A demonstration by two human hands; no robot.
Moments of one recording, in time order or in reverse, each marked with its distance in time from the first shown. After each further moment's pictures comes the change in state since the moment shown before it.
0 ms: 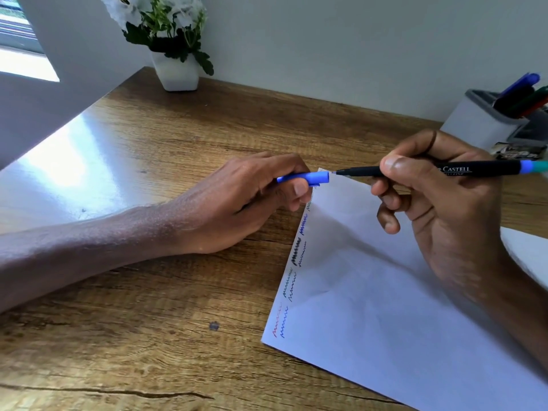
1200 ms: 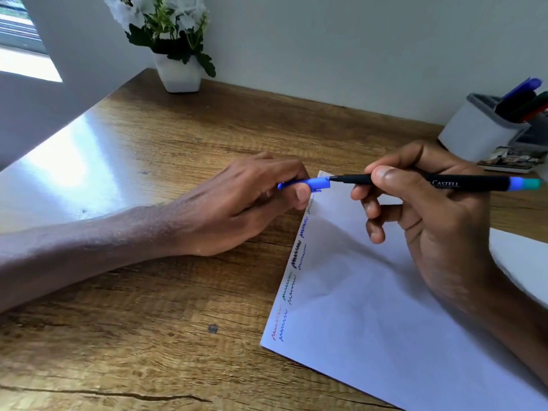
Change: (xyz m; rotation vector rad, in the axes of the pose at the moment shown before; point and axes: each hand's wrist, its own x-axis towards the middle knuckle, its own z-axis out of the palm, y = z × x) left_hand 0.000 -0.002 -0.001 0.055 -0.033 -0.024; right_hand -0.007 0.000 0.011 0.002 0.023 0.045
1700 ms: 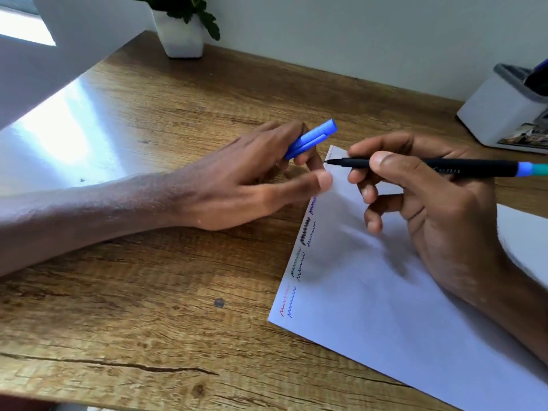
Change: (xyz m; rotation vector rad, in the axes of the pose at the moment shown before) left_hand -0.001 0.002 -0.002 -0.101 -0.049 -0.071; right_hand -0.007 0.008 0.003 -0.057 -0.090 0.095
